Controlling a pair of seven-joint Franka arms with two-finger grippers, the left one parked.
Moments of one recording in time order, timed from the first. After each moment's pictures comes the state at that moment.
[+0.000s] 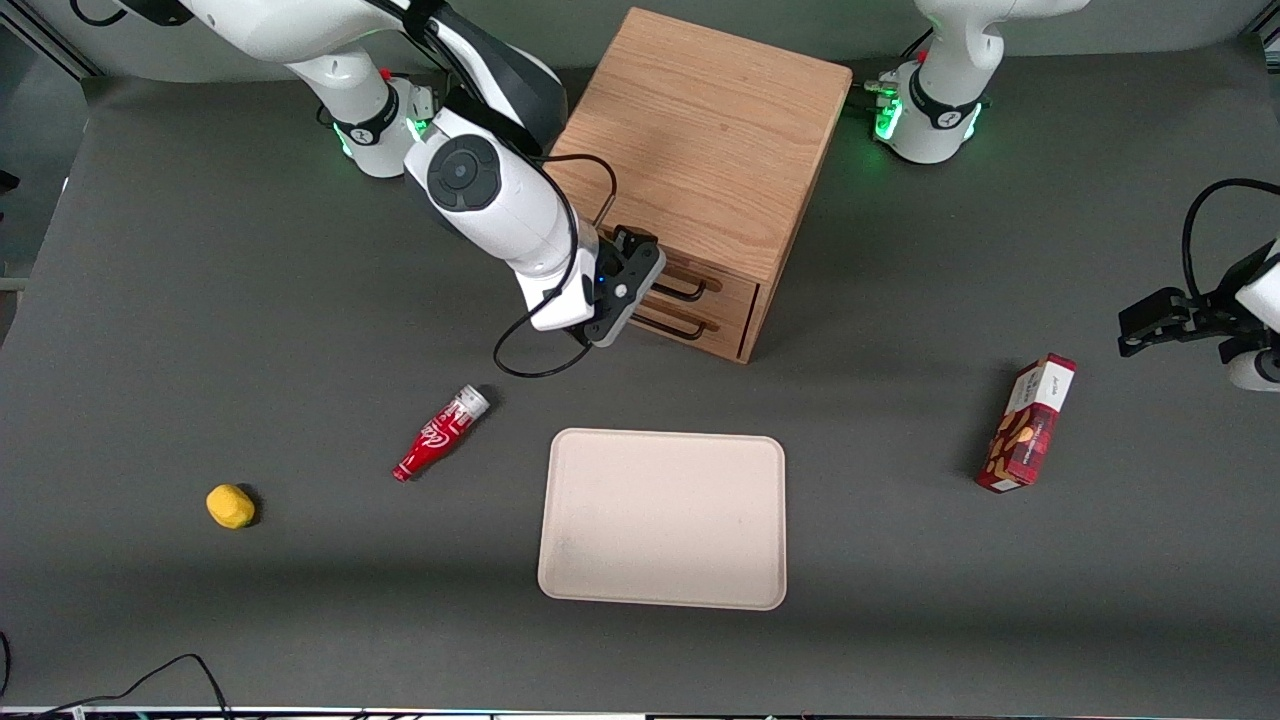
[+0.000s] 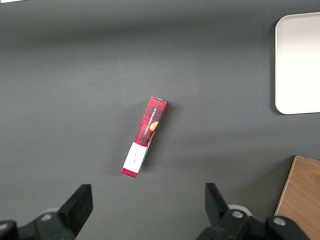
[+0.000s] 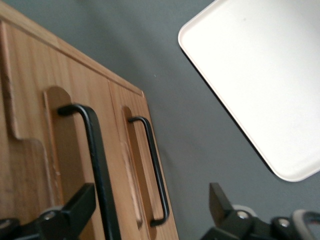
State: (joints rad) arm 0.03 0.45 0.78 -1.68 -0.04 2.16 -0.13
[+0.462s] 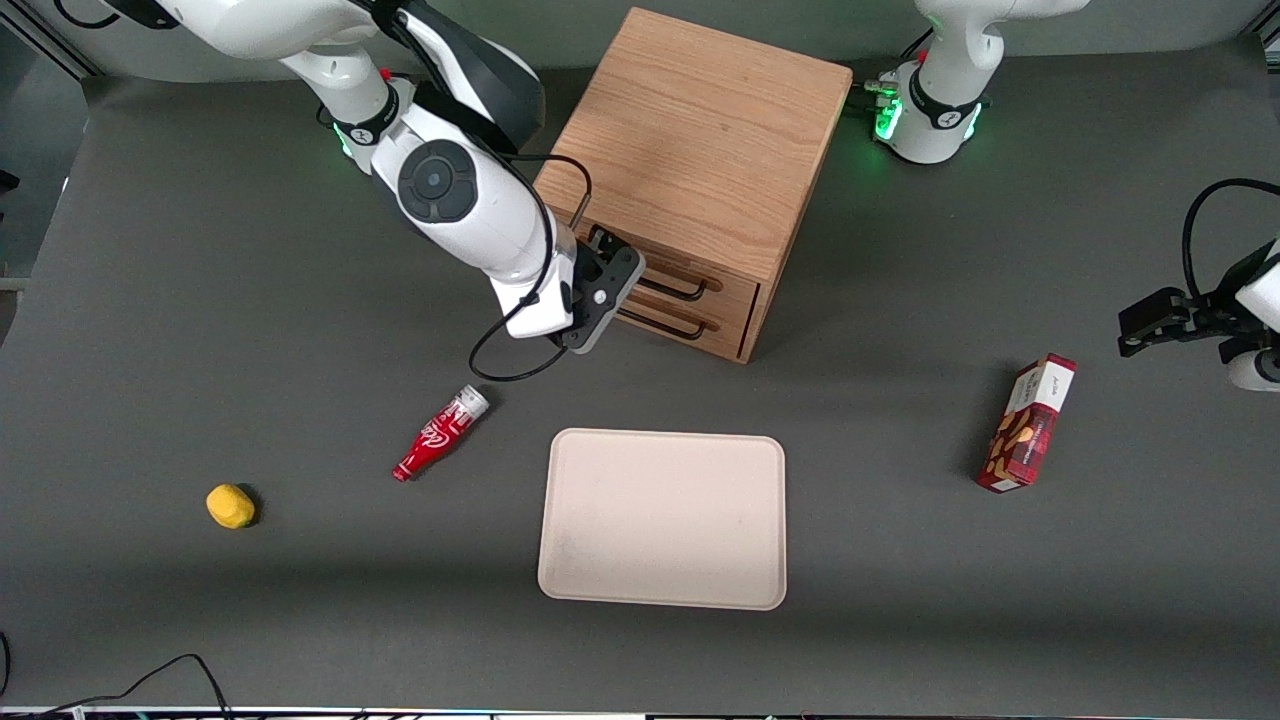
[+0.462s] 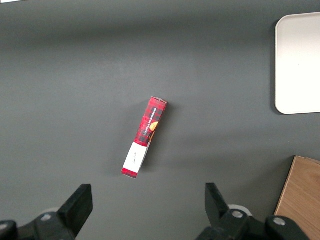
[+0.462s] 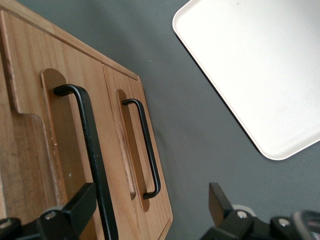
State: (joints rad) arm -0.06 0.47 0.84 -1.62 -0.03 2.03 -0.16
